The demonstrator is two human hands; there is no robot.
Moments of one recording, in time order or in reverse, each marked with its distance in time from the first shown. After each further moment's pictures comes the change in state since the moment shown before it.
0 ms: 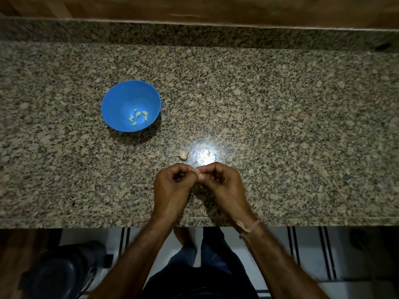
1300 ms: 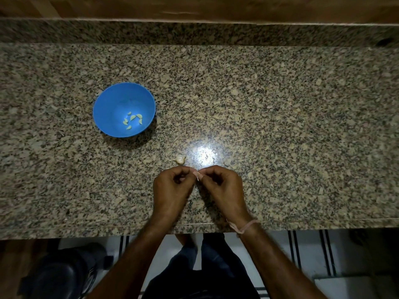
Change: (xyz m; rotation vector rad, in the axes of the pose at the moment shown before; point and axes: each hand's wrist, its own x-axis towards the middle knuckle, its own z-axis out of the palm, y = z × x) left_hand 0.027 -0.021 0.005 0.217 -0.025 0.070; right_hand 0.018 0.016 -0.008 -0.239 0.090 -0.077
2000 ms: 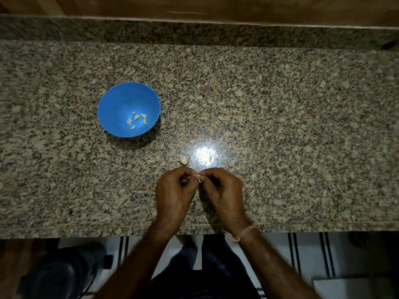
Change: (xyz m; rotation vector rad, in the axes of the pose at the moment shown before) left_hand 0.000 -0.007 -0.004 0.165 0.041 0.079; right_hand -0.007 -0.003 0.014 -0.180 0.075 -0.151
